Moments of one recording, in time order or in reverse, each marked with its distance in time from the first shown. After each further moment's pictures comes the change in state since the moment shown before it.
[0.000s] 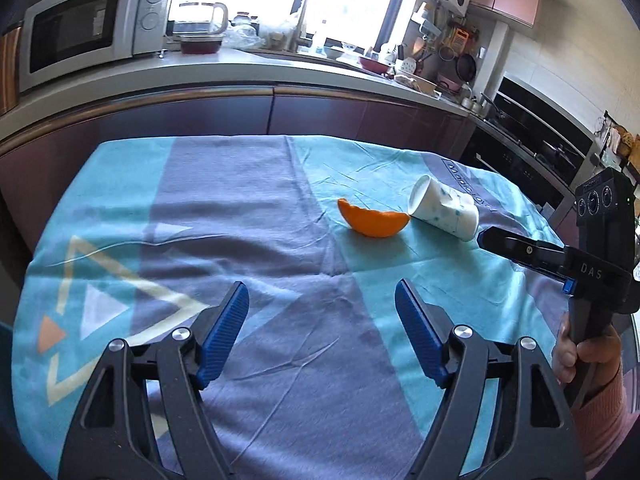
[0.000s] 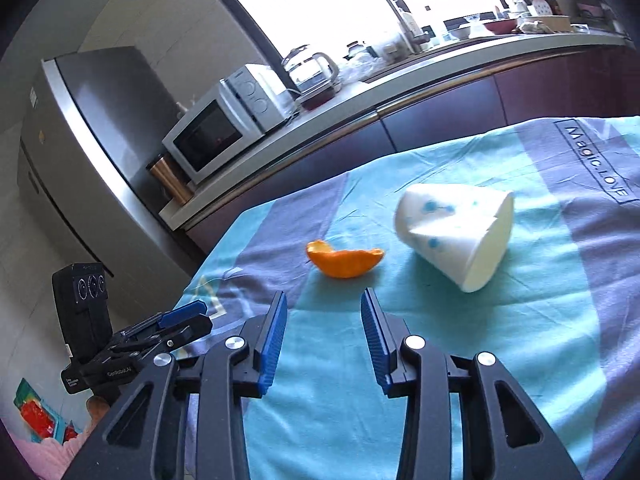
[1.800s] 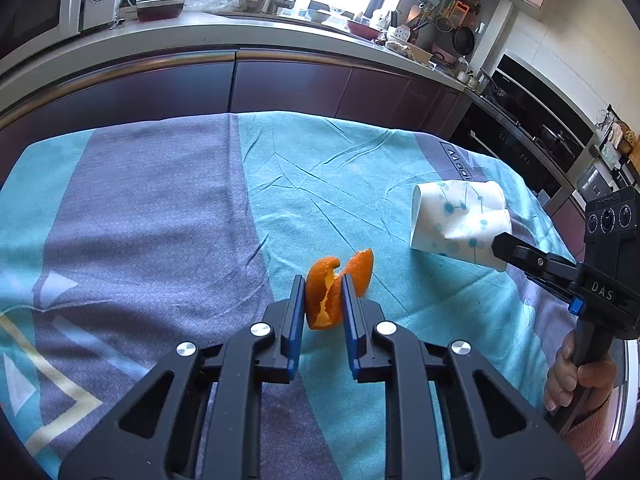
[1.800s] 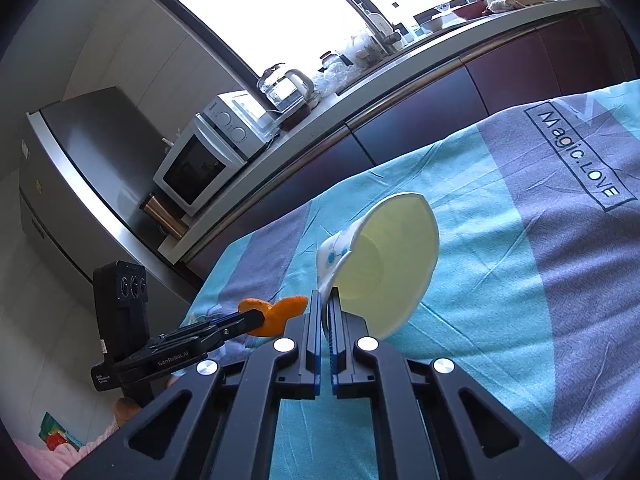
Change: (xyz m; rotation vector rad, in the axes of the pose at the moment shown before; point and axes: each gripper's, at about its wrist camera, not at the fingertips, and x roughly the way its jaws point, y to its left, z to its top) left arm 0.100 -0.030 0.048 -0.017 0.119 -0.045; right arm 0.014 -0.055 0.030 0.104 -0.027 0.069
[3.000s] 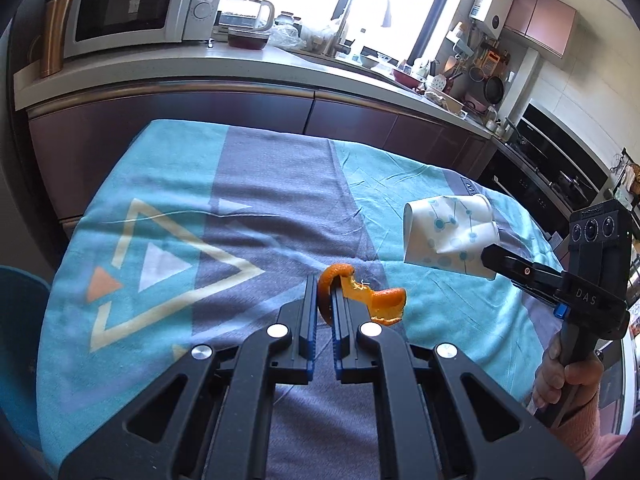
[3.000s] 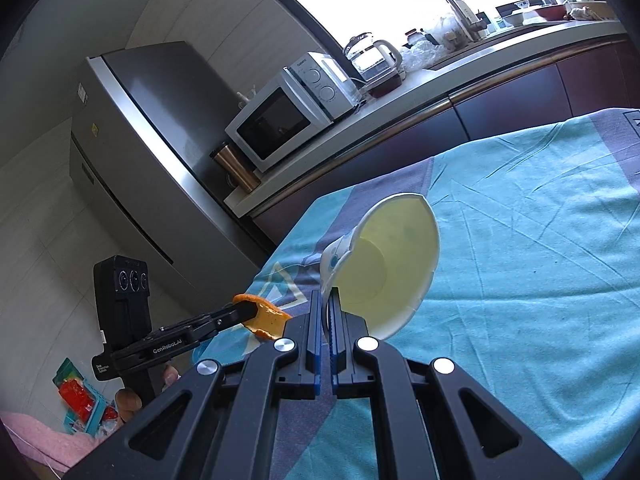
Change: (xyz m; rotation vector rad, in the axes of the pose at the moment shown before) left arm -0.151 0.063 -0.081 -0.124 -0.145 0.093; right arm 0.020 0.102 -0.047 -0.130 0.092 0.187
